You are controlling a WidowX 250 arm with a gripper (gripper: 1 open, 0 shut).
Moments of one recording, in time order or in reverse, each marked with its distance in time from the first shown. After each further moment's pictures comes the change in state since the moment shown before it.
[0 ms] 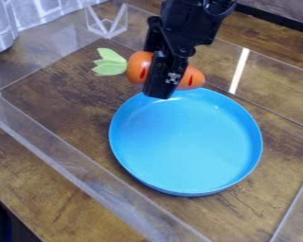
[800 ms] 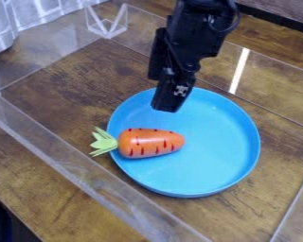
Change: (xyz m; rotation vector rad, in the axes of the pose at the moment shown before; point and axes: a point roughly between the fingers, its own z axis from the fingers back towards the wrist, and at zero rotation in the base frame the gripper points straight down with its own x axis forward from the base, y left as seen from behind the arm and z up) arm 0.014 0.000 -0.012 -0.001 -0.022 0.005
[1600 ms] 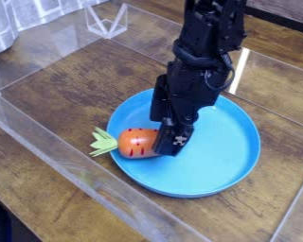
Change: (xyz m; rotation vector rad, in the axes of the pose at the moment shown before) arm 0.013 -0.016 -0.042 -0.014 -0.027 -0.014
